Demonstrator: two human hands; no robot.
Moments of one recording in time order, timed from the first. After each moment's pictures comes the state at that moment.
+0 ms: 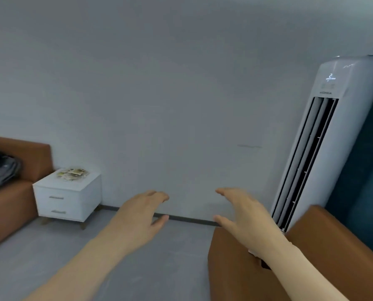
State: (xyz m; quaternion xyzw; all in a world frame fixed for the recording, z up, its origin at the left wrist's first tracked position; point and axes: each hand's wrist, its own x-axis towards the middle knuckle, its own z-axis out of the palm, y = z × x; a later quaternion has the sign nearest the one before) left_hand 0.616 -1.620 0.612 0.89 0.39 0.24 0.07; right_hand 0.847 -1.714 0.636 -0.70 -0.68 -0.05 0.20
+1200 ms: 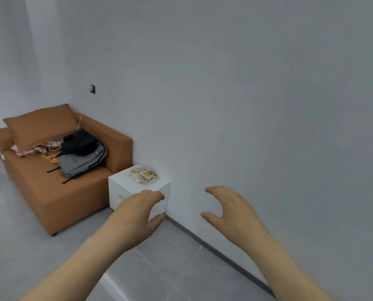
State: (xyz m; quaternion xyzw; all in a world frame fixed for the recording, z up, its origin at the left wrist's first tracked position) left_hand 0.576 -1.092 0.568 0.74 0.64 0.22 0.02; right_hand 0.806 -1.052 0.593 -0.51 -0.84 0.05 0.18
